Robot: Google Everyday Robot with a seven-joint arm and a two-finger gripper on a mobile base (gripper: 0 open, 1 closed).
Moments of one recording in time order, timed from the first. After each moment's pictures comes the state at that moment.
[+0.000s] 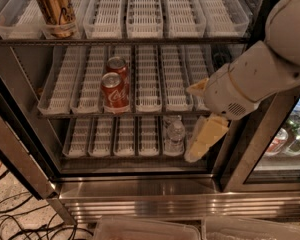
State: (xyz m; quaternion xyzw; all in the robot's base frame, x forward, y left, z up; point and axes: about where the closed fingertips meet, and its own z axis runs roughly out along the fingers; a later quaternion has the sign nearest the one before) arm 0.467 -0.099 0.879 -0.64 0.71 0.12 0.25
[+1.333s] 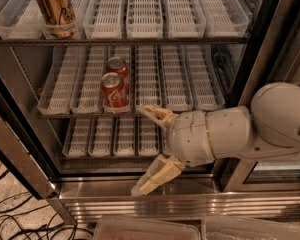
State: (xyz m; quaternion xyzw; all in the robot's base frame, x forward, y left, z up) arm 0.406 0.015 0.870 -0.62 0.56 0.28 0.46
